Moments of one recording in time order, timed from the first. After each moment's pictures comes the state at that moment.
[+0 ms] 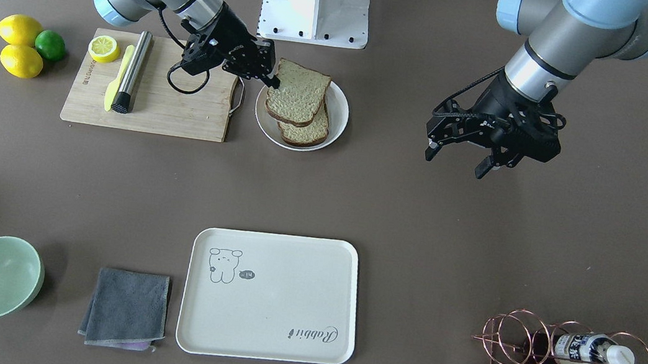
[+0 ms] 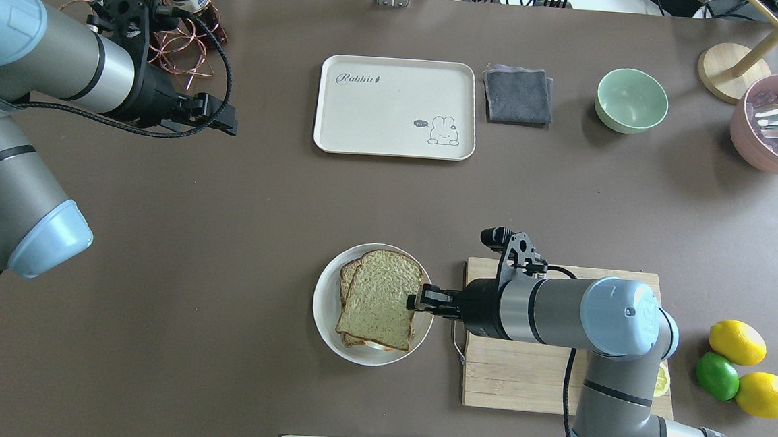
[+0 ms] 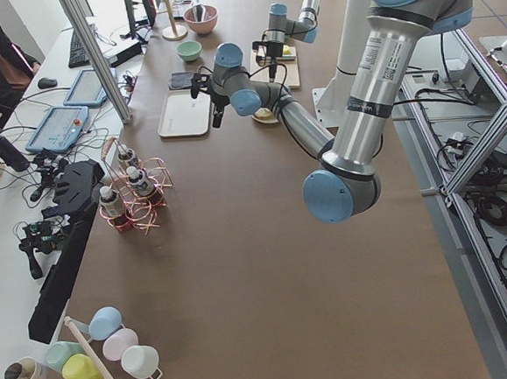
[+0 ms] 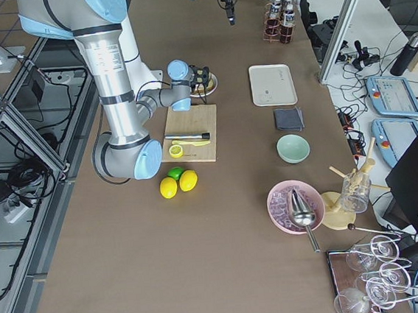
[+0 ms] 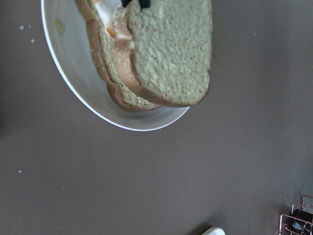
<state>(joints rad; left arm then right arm) -0.83 -1.96 -1.90 -1.87 -2.02 -1.02 0.34 -1.29 1.76 -0.57 1.74 1.64</state>
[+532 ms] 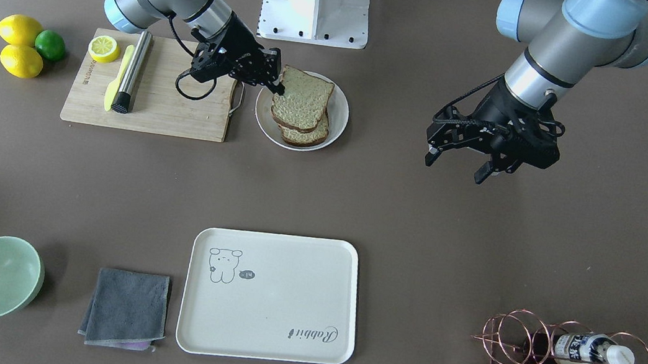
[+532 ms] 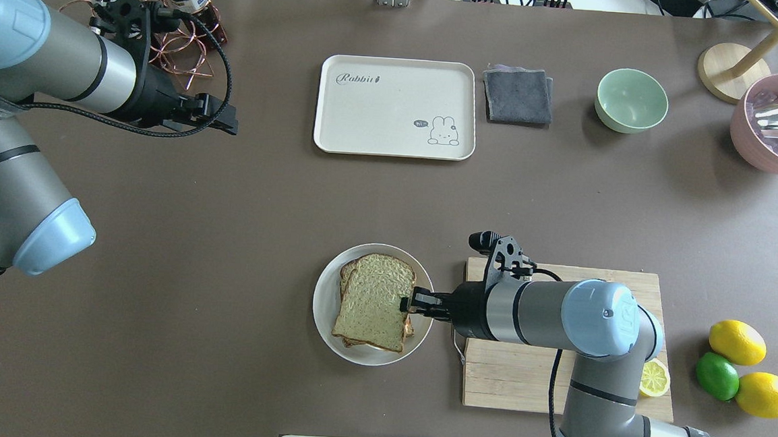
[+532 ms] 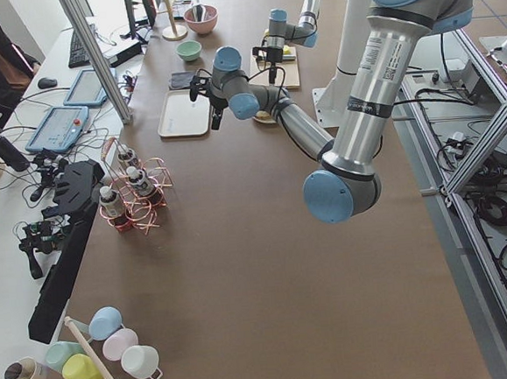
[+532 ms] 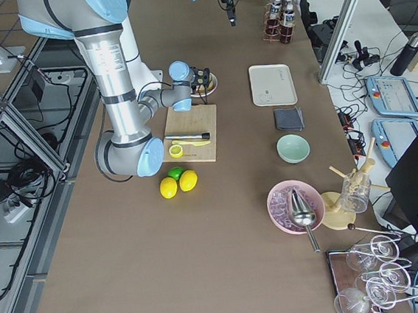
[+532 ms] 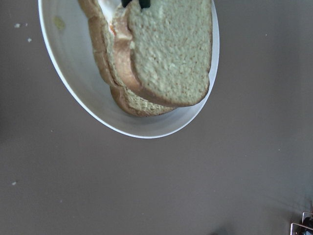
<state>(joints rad) -0.84 -1.96 -1.88 -1.91 -2.02 -1.02 0.33 -1.26 1.71 -0.57 1.74 1.63</state>
